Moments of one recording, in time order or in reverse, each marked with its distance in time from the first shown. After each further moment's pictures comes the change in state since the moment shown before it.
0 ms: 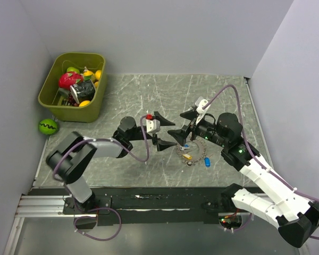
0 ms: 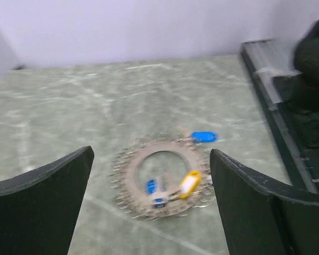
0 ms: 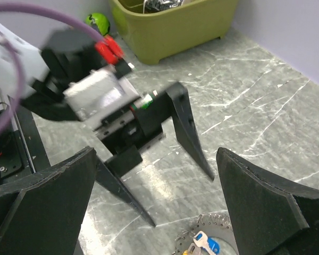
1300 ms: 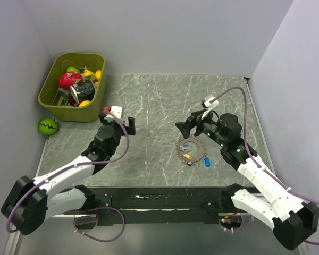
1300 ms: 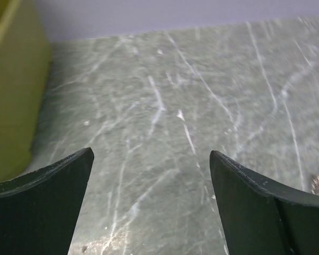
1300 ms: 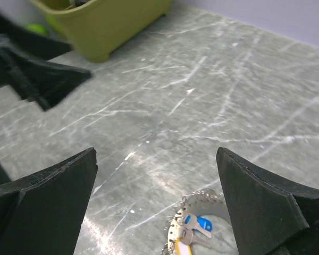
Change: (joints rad) left arm 0.053 -0.628 -0.196 -0.669 -1.251 -0.087; right arm -0.108 0.018 -0.096 0.064 0.130 0.125
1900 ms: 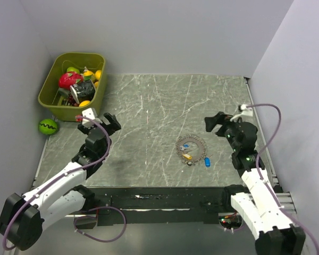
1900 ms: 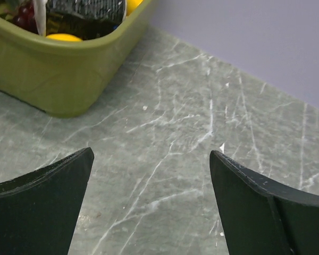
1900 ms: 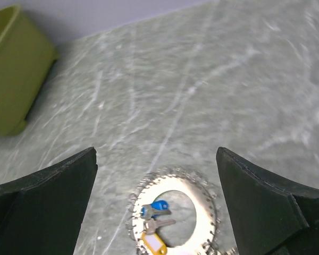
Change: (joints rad) left arm 0.095 -0.187 -0.068 -0.142 -0.316 -0.399; right arm -0.362 -0.159 -0.183 -0.015 0.146 0.271
